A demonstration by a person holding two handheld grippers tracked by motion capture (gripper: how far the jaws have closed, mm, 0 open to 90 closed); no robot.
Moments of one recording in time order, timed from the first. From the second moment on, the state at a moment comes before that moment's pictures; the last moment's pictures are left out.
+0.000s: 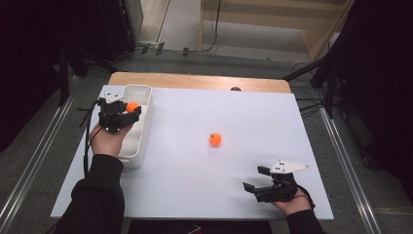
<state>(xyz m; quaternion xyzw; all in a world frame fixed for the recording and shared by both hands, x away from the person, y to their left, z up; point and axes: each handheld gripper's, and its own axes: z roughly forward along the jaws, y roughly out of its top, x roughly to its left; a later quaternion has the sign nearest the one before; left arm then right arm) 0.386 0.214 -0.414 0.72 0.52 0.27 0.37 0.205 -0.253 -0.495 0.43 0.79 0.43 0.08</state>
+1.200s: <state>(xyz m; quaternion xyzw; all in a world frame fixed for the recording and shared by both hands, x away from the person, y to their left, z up) 0.377 0.202 -0.391 0.75 0.49 0.19 0.41 0.205 -0.255 -0.493 0.43 0.79 0.44 0.08</state>
